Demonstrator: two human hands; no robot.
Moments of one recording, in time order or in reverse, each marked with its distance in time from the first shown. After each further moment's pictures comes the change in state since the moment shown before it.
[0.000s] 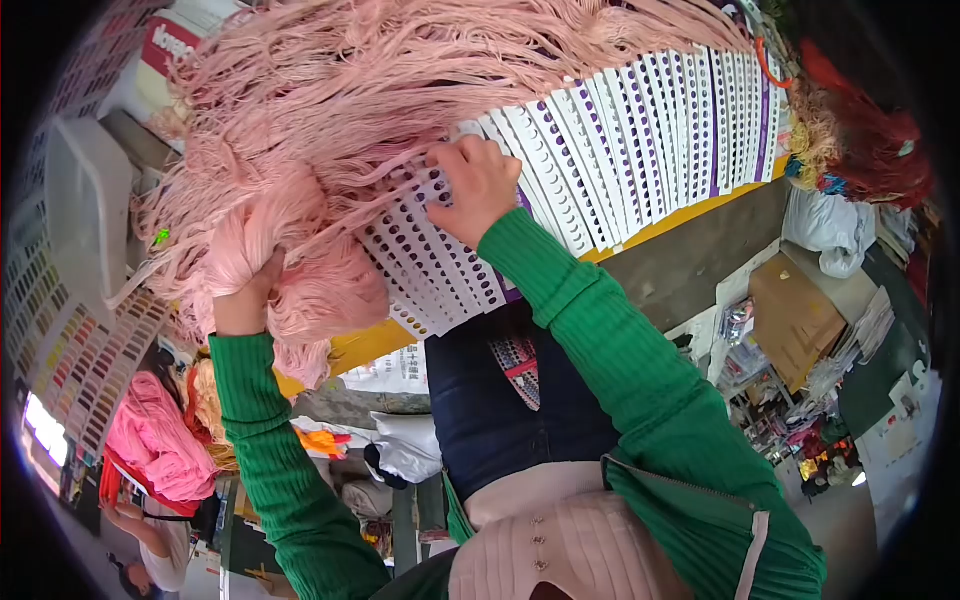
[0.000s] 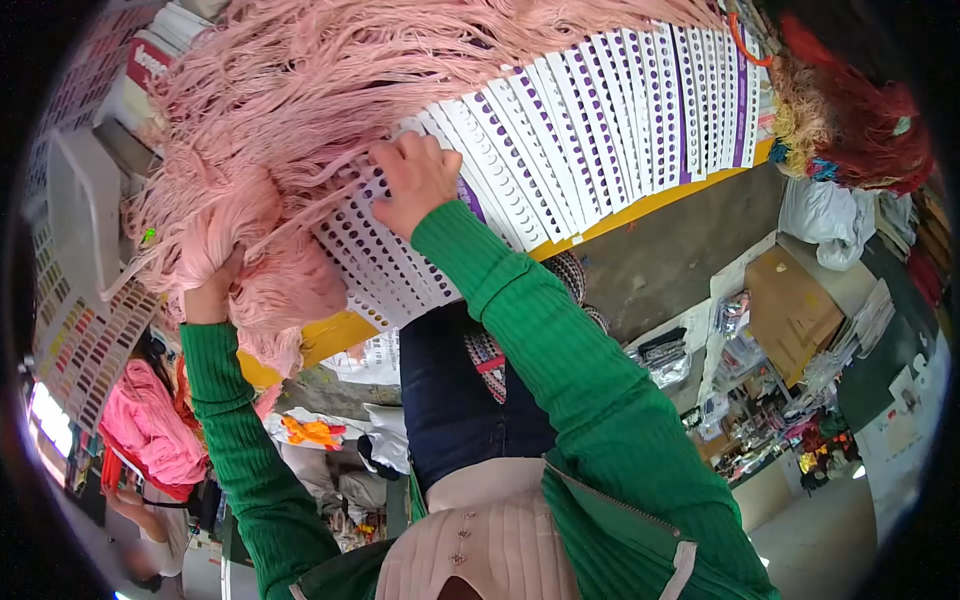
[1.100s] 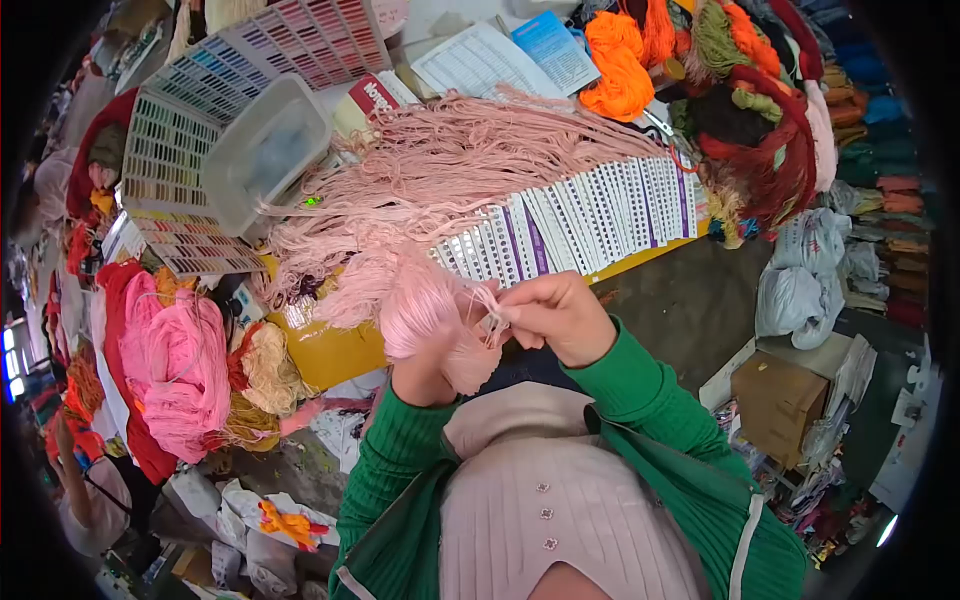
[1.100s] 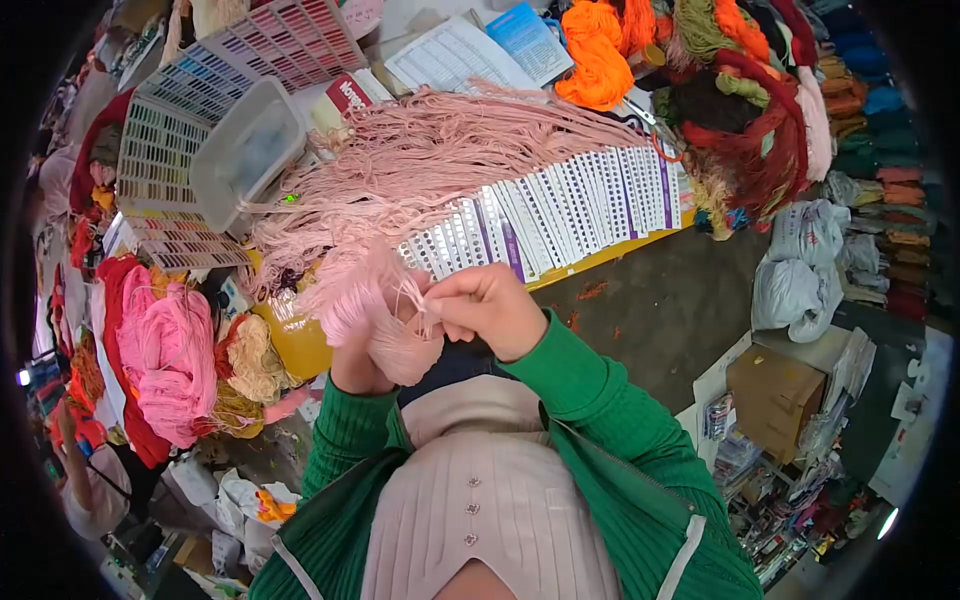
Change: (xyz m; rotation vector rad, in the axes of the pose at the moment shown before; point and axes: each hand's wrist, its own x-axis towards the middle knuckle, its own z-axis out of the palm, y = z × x) left_hand -0.248 0.064 -0.028 -1.530 -0.698 0.402; right_hand -0.145 -0.214 -0.179 1.130 -0.451 0.173
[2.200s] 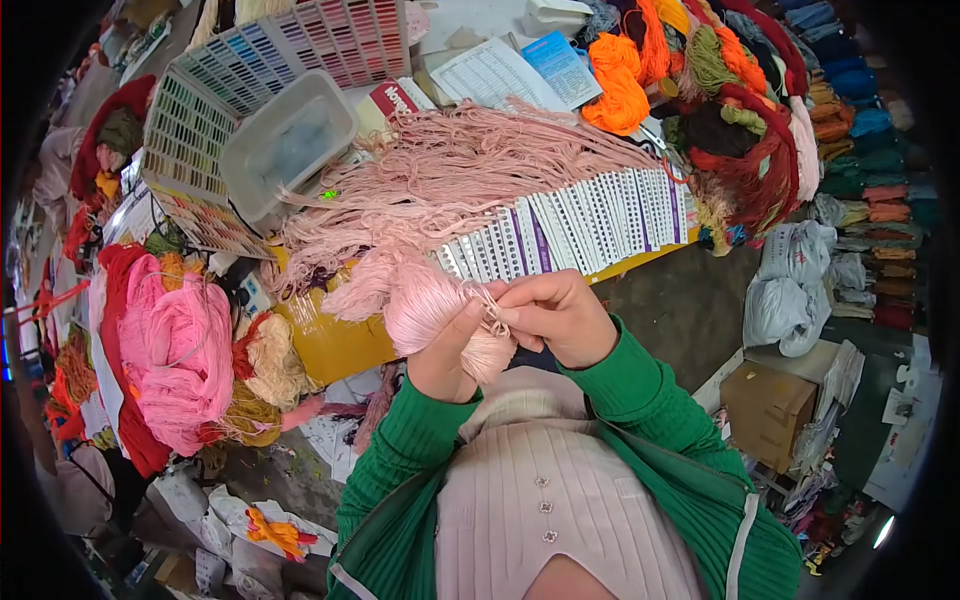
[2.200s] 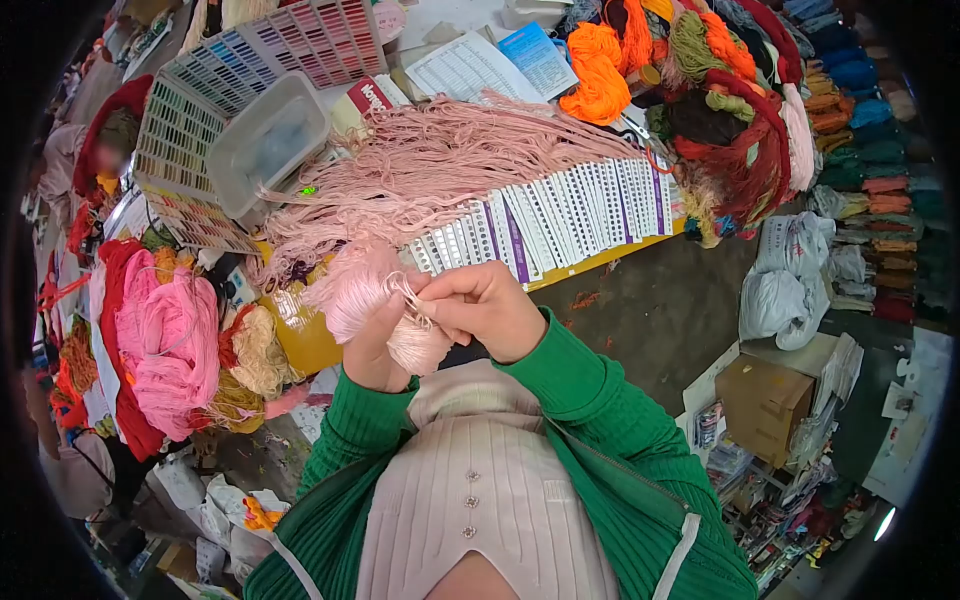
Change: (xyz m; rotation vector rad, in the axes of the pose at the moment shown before) left_hand -0.029 0.020 0.013 -0.089 0.150 -0.006; right_hand -0.010 -0.009 0.047 0.006 -0.056 -0.075
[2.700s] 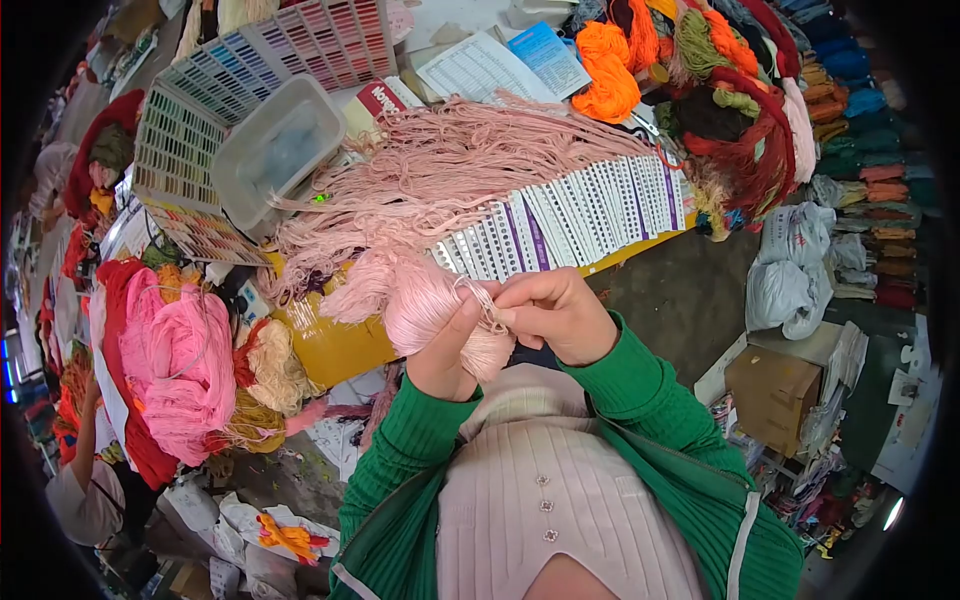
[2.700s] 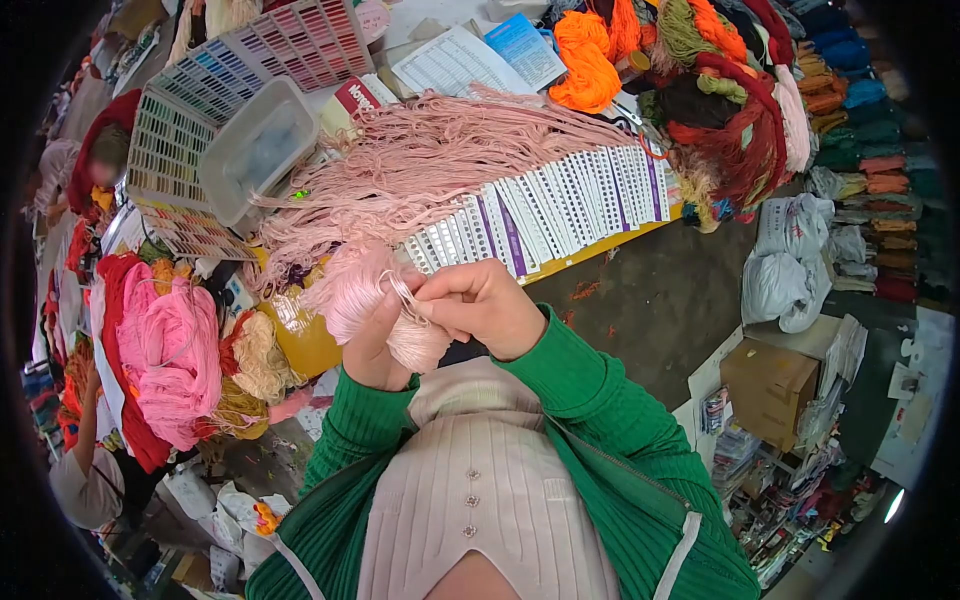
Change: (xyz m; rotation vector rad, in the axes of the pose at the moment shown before) left_hand 0.003 -0.004 0.004 -0.009 -0.031 0.028; right_hand -0.005 0.001 -0.005 0.044 0.008 0.017
